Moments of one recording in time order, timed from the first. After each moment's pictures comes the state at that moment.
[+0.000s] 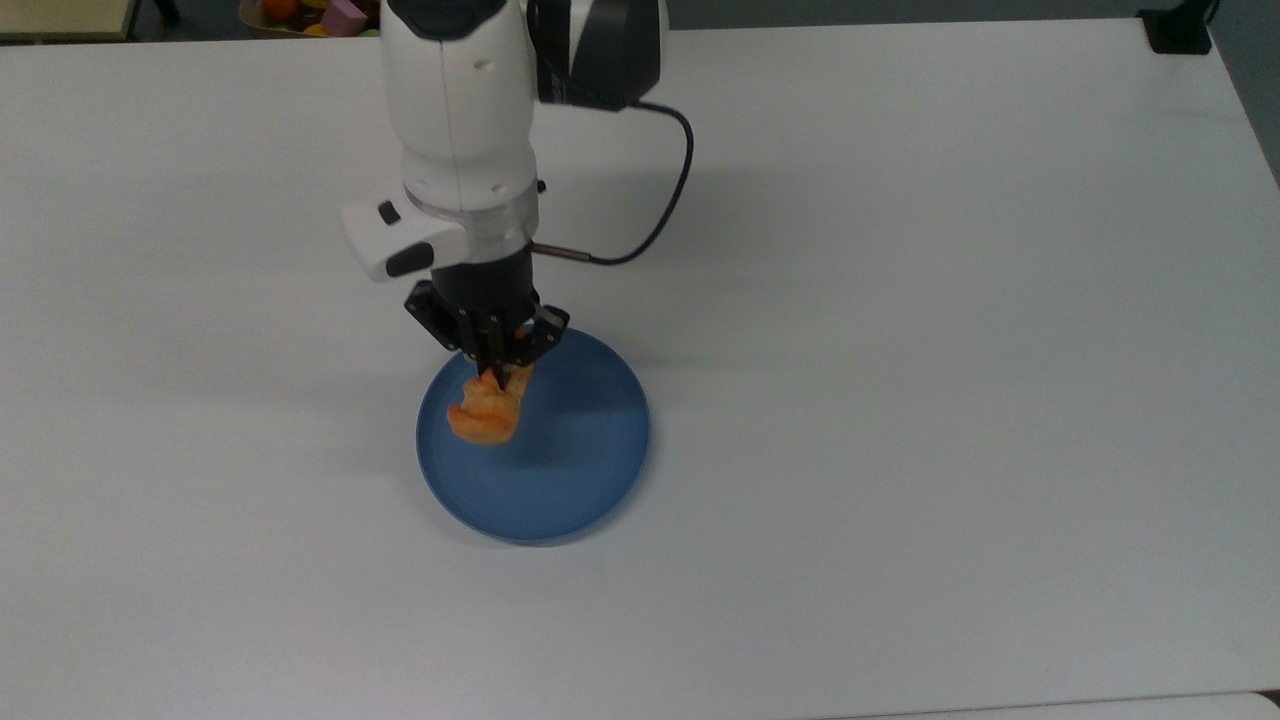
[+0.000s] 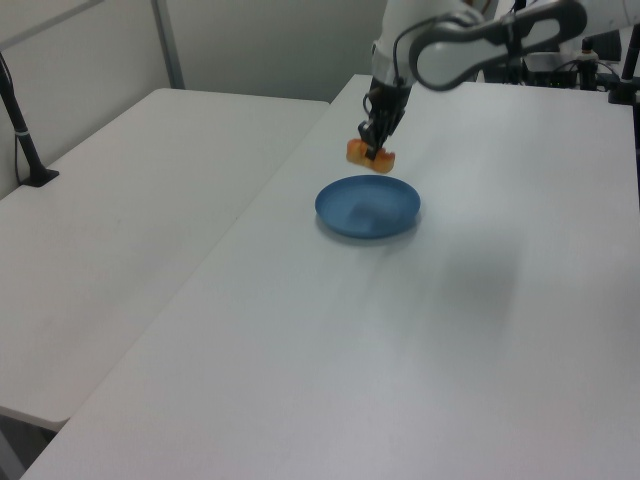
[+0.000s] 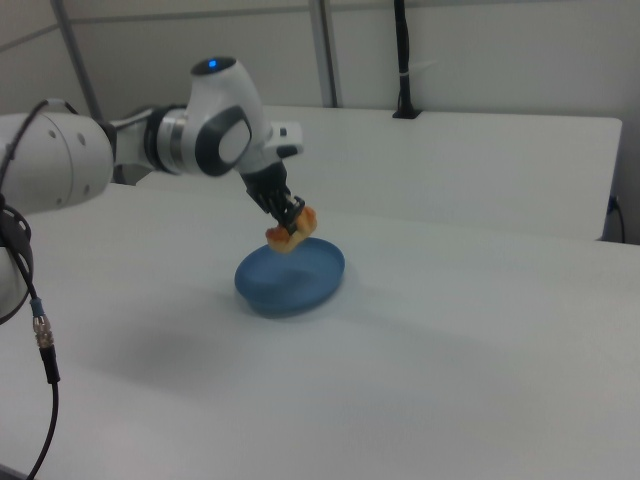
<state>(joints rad) 0.08 0.52 -0.04 -1.39 -0.02 2.17 0.24</state>
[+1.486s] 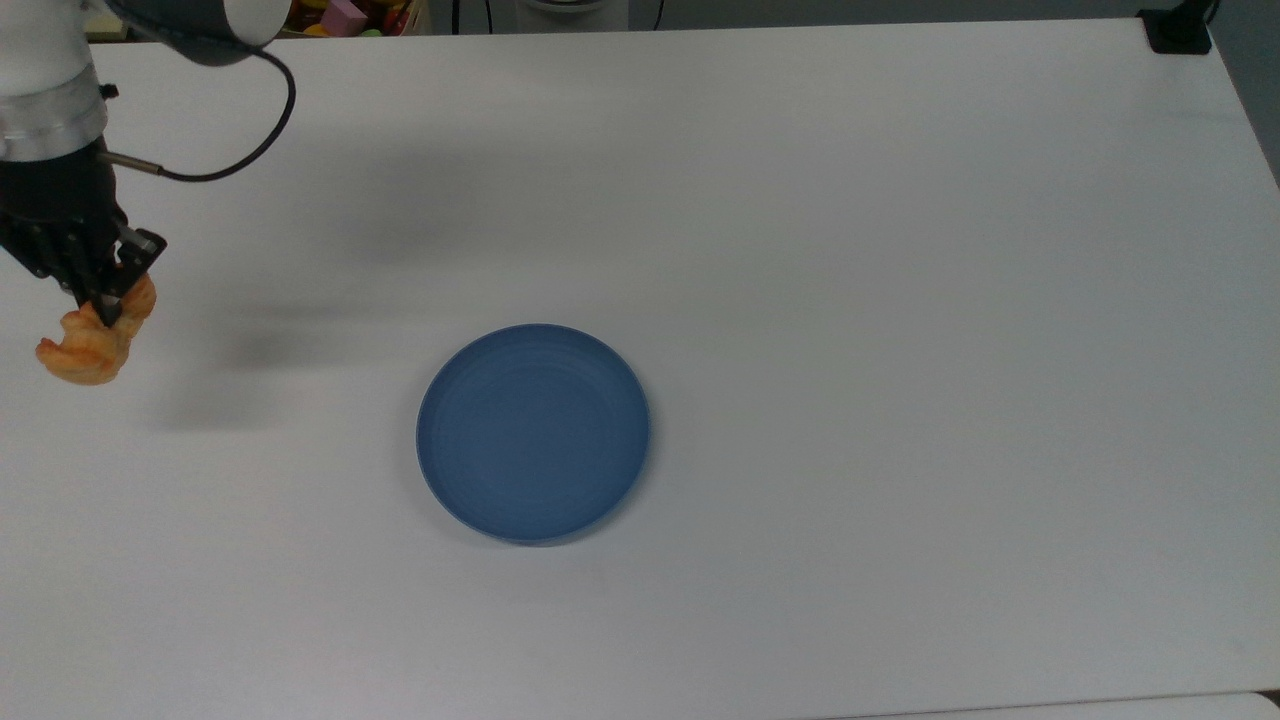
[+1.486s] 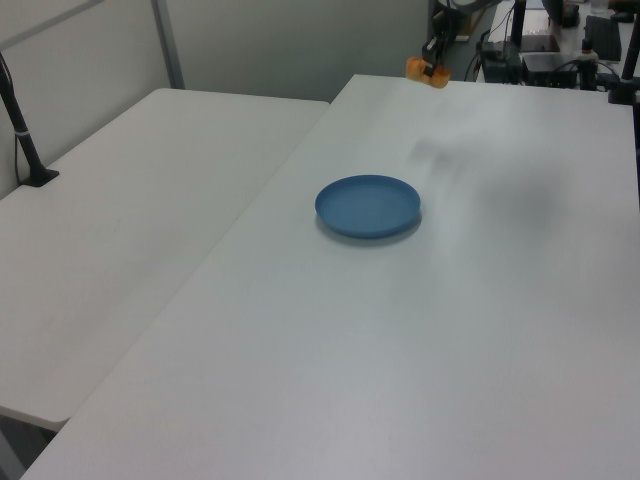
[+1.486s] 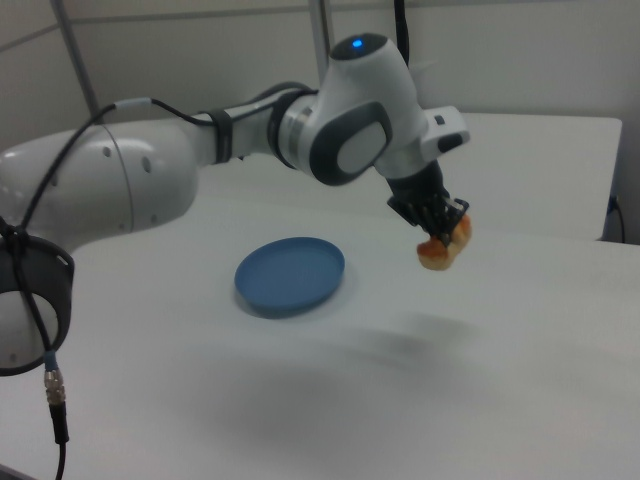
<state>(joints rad) -0.15 0.62 -0.29 -1.16 0.15 2.12 -0.27</state>
